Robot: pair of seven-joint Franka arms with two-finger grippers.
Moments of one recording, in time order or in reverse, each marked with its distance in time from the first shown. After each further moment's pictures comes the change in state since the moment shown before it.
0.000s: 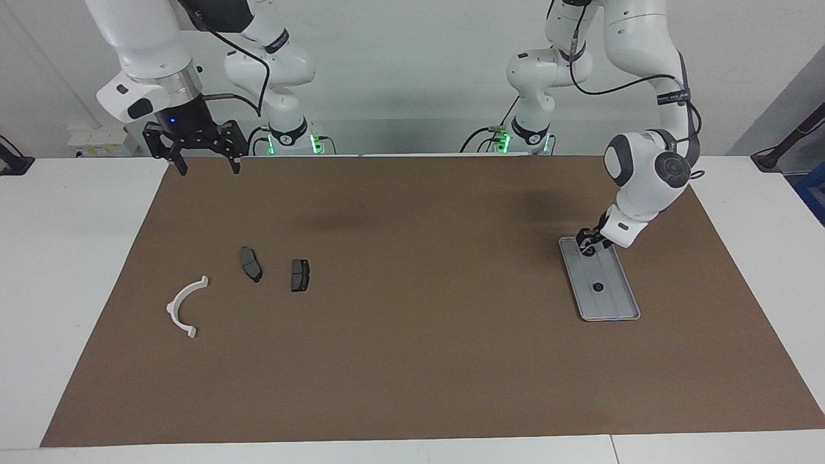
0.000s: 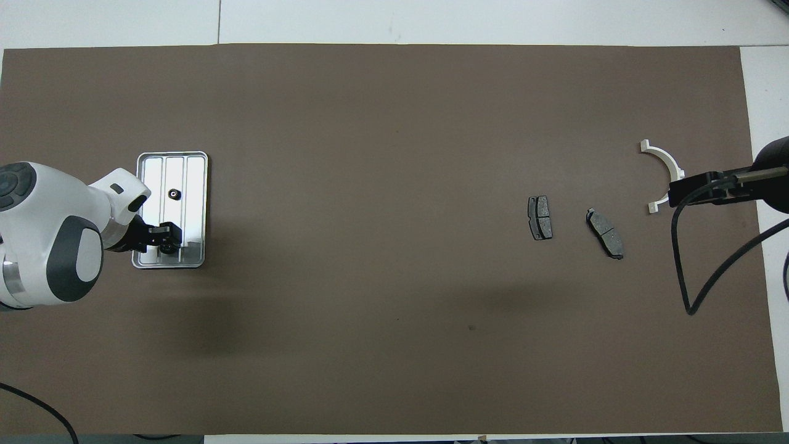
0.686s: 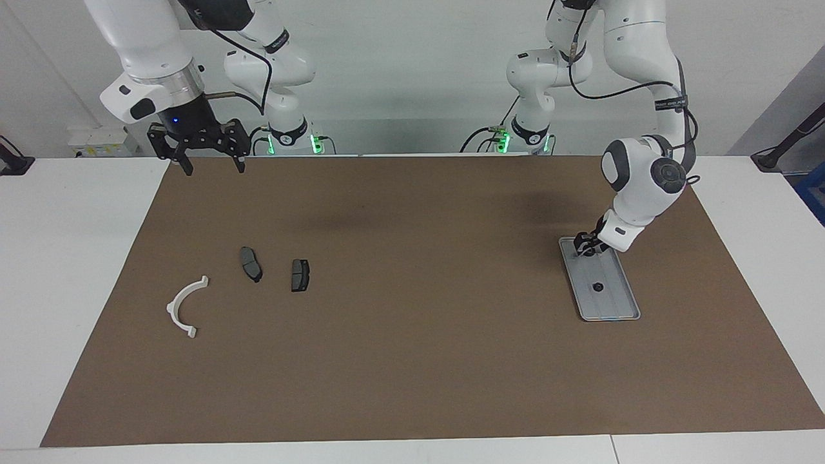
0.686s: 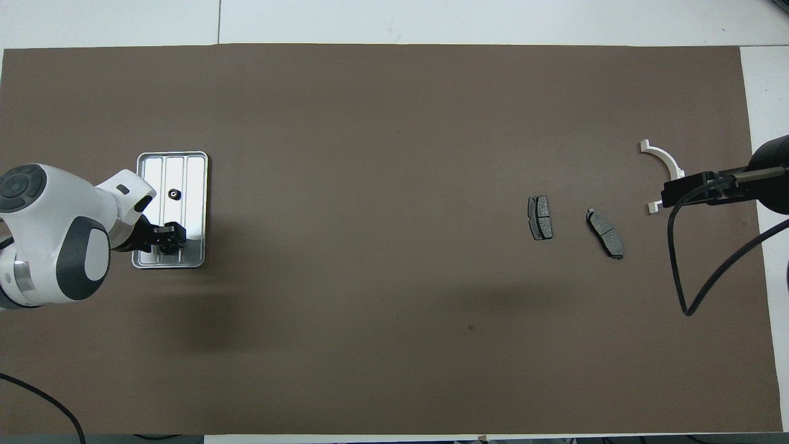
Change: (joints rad) left arm 0.000 0.026 -0.002 -0.004 0.000 0.032 -0.011; right arm 0.000 0.000 0.000 0.000 0.031 0.000 0.000
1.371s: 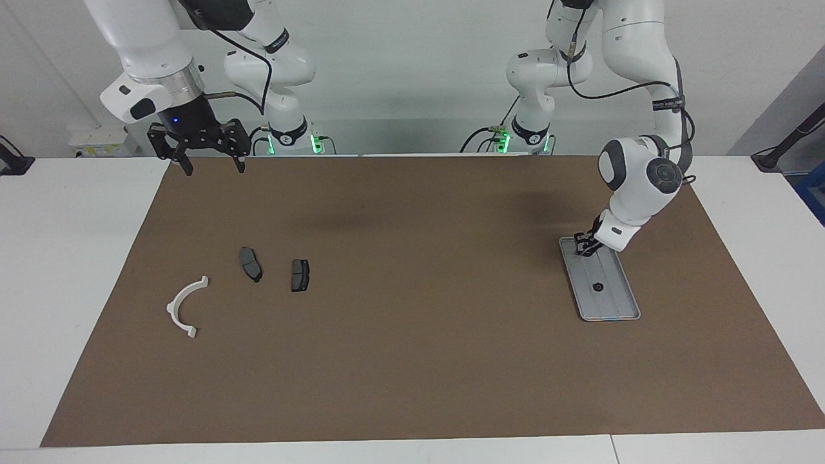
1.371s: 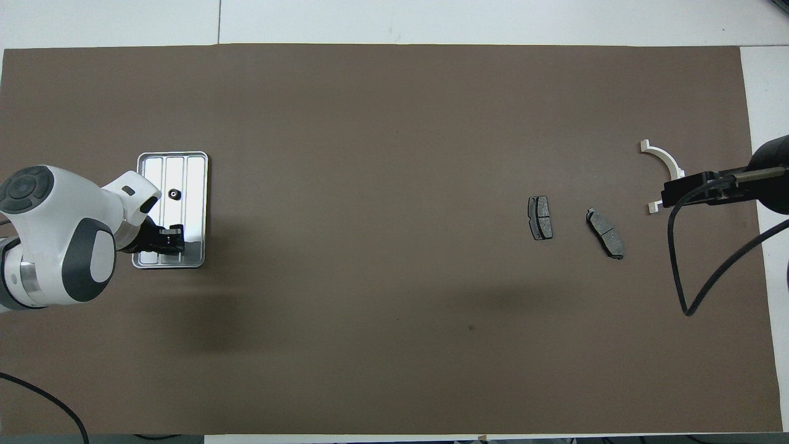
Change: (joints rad) left arm -0.003 -0.004 -0.014 -0.005 -0.004 -0.002 -0.035; right arm 0.000 0.000 0.000 0.000 0.000 0.000 0.000
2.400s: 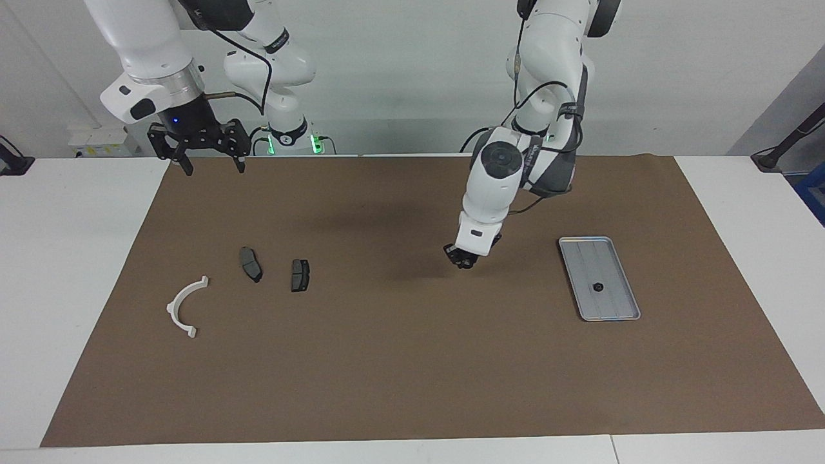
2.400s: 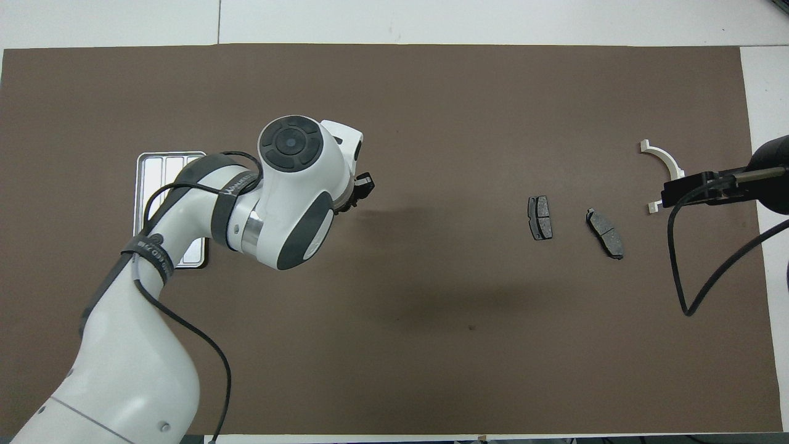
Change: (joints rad) left arm -0.567 0.264 -0.010 0.512 -0.041 -0.124 -0.805; right arm 0.000 0.000 0.000 0.000 0.000 0.000 0.000
